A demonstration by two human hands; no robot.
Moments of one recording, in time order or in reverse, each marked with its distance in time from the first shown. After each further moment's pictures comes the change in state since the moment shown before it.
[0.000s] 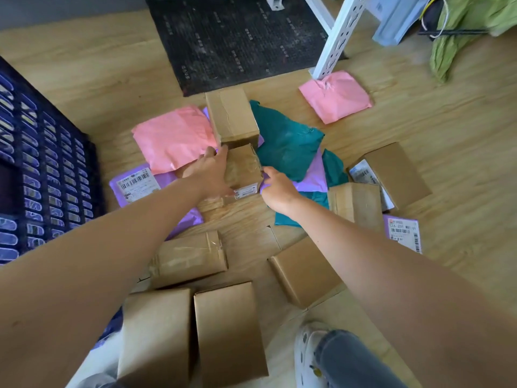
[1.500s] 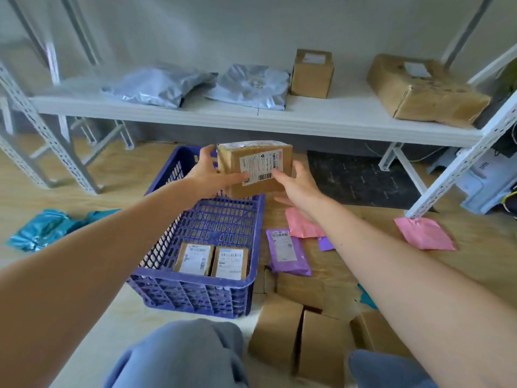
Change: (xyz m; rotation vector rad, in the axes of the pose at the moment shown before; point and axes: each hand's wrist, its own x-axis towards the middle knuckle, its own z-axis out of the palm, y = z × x) left_hand -0.390 -0.136 -0.213 -0.945 0.628 -0.371; right_hand -0.254 -0.289 0.081 0.332 -0.138 -0.553
